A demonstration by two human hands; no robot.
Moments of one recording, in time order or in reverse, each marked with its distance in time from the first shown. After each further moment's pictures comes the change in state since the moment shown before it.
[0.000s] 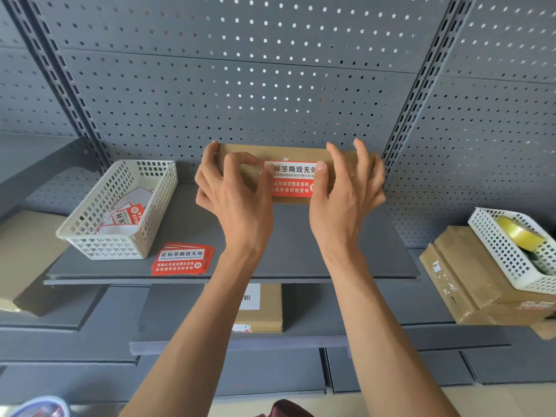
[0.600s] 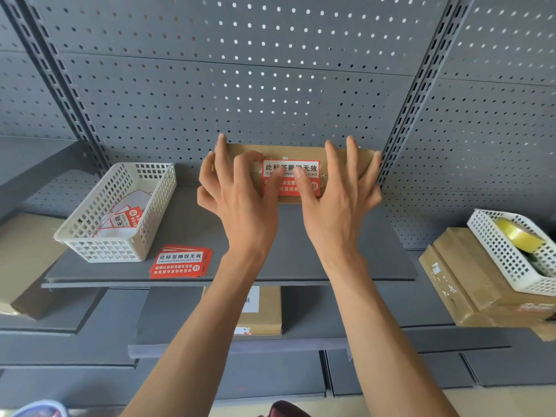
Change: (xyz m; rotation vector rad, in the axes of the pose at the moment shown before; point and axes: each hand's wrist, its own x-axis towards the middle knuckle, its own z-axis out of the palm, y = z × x) left_hand -0.001 -0.001 0.007 0.154 -0.032 0.126; right_hand 0.001 -0.003 -0.006 -0.097 -0.115 -0.079
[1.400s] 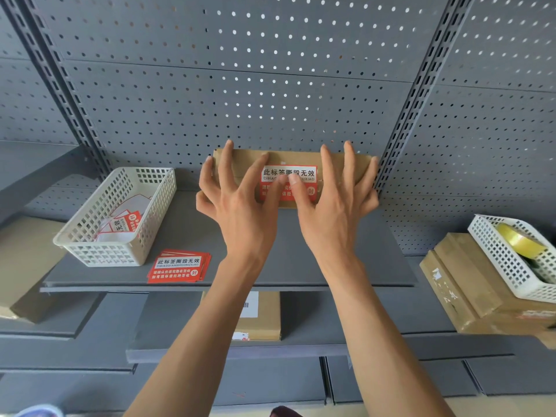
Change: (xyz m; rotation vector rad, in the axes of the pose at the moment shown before) left_hand -0.003 0.000 0.002 0.093 -0.004 0.029; right_hand 0.001 0.000 0.000 0.012 -0.016 -0.023
